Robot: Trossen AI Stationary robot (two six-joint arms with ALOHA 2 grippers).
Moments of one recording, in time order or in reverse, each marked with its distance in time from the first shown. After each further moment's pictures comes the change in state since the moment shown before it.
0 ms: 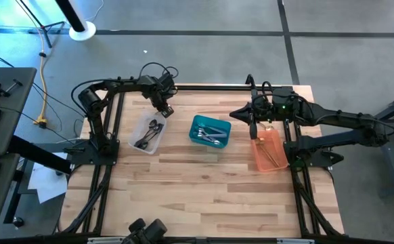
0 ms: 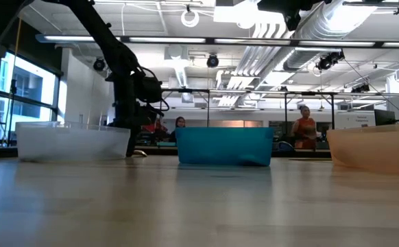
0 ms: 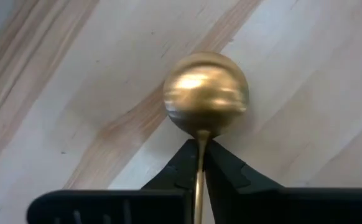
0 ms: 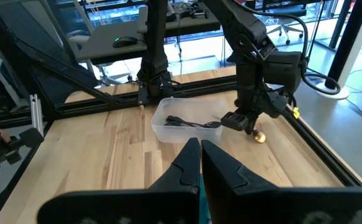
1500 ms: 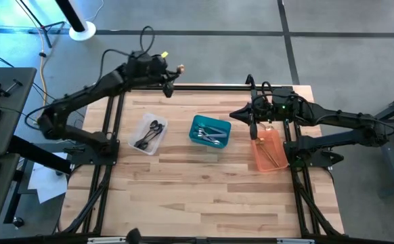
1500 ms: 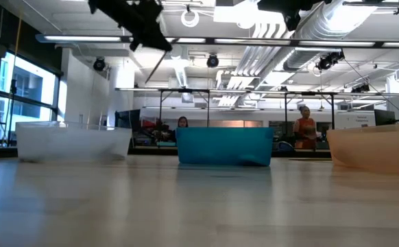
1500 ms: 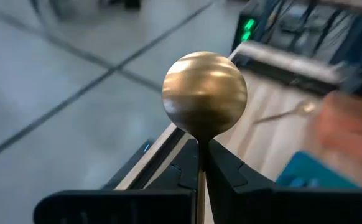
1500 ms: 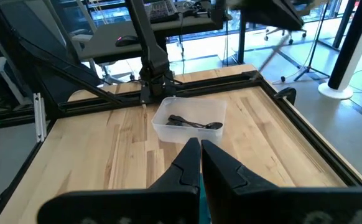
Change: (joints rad) left arm -0.117 -0.558 0.065 0.360 0.065 -0.060; right arm 0.000 0.001 0.000 -0.002 -0.009 -0.002
